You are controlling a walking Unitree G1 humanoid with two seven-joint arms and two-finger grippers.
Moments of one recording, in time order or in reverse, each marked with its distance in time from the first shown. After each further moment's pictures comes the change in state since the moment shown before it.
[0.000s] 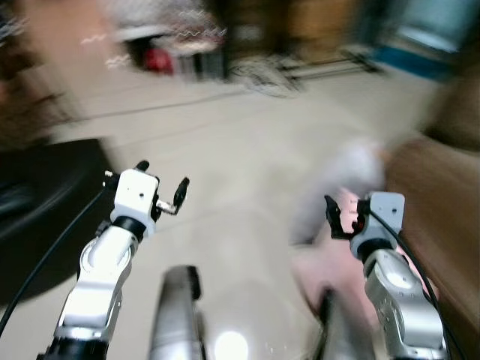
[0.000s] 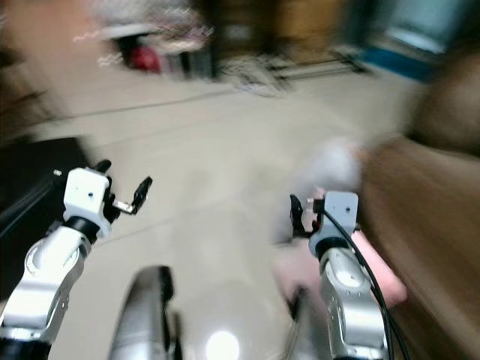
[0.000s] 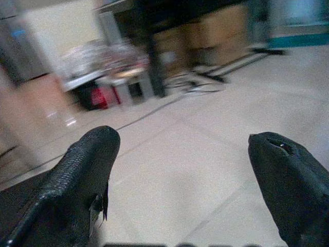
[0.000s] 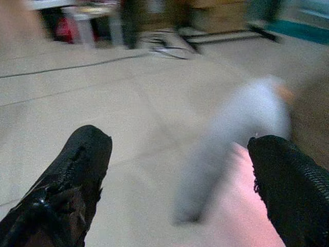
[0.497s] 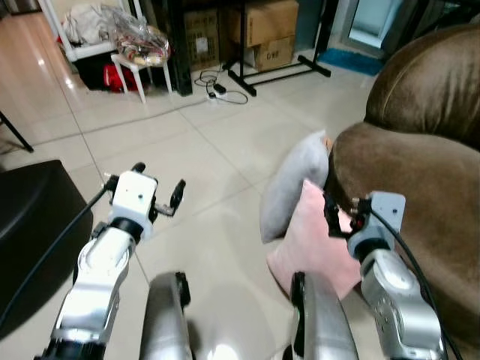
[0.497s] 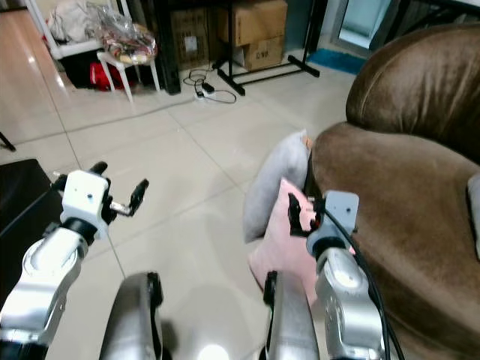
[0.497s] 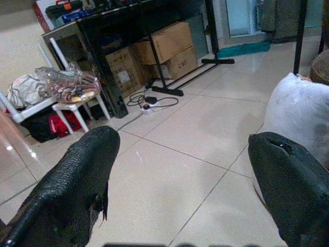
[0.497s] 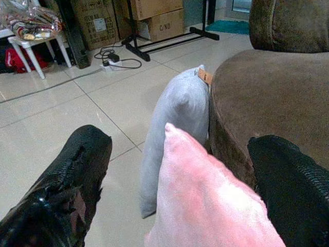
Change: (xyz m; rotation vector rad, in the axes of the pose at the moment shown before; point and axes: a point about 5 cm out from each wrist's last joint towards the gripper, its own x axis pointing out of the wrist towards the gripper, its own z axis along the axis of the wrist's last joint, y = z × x) left arm -0.002 0.002 -0.004 0.025 0.029 0.013; right arm -0.002 0.000 -0.001 0.067 -0.001 -0.005
